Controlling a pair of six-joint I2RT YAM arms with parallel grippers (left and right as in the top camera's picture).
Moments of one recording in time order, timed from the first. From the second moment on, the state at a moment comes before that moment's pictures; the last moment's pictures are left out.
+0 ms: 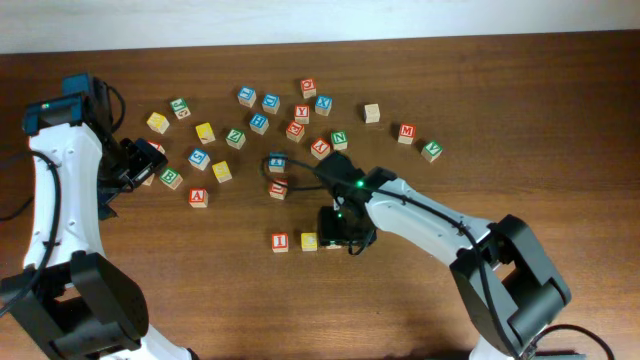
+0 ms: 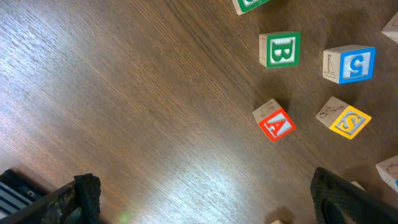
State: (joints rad) left arm 0.24 1.82 1.68 -1.39 -0.08 -0.60; right arm 0.63 1.86 1.19 -0.77 -0.23 0.64
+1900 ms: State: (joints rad) left arm -0.06 1.82 1.65 -1.31 0.08 -0.19; right arm -0.40 1.27 1.22 -1.03 -0.02 0.38
